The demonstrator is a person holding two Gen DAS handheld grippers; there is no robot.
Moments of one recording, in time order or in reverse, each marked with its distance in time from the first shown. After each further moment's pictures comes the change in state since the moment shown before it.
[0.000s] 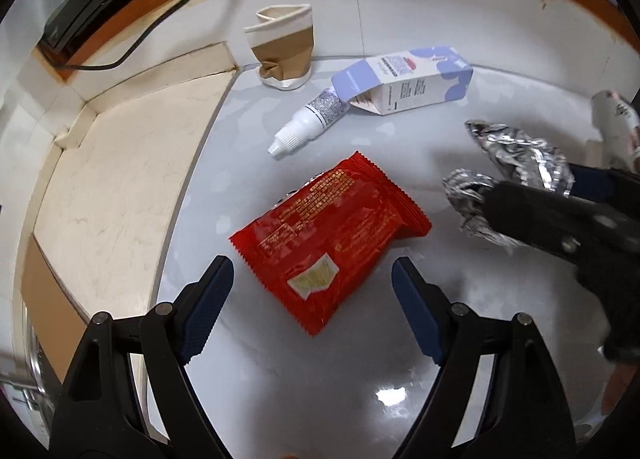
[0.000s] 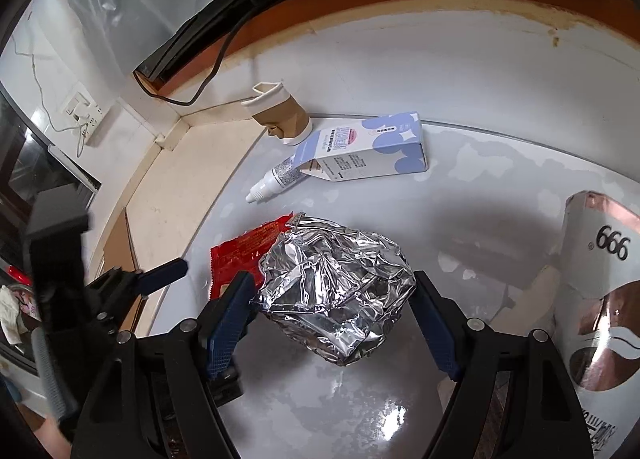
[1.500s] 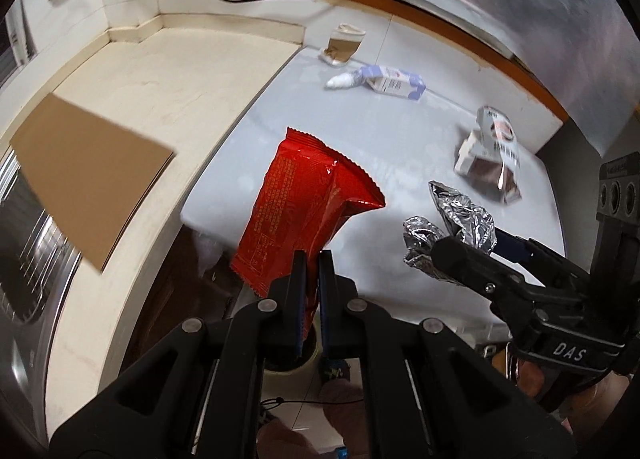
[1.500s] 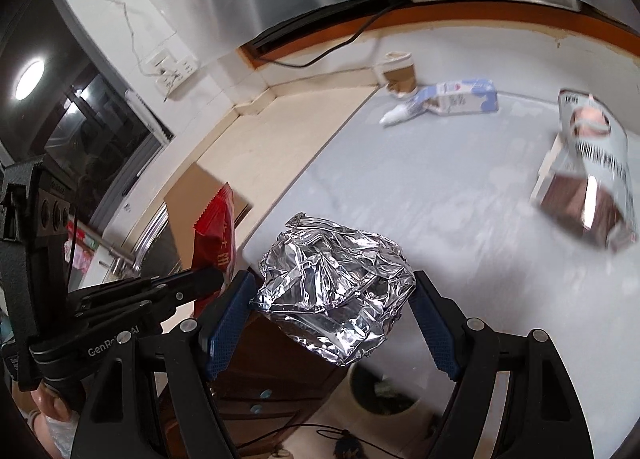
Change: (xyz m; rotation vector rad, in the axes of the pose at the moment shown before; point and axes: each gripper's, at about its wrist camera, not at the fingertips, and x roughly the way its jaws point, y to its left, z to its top) left arm -0.175 0.080 -0.208 -0.326 -0.088 -0.241; right arm -0.119 0.118 -0.172 -0.138 -0.038 0.121
